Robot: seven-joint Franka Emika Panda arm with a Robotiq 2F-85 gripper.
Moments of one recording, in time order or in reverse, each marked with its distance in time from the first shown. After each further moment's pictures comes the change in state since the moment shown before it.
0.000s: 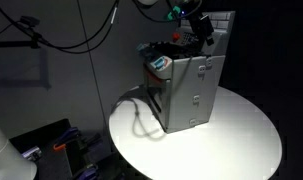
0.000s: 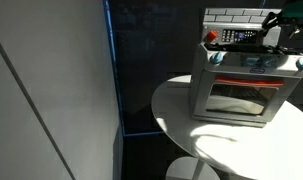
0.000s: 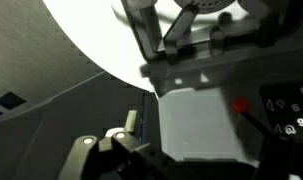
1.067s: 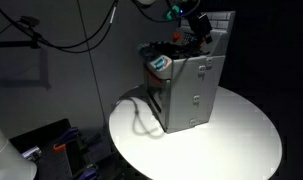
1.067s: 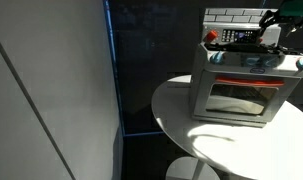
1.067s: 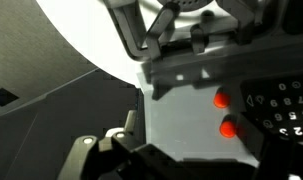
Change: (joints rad) arm 0.015 0.000 0.000 0.005 0.002 0.019 0.000
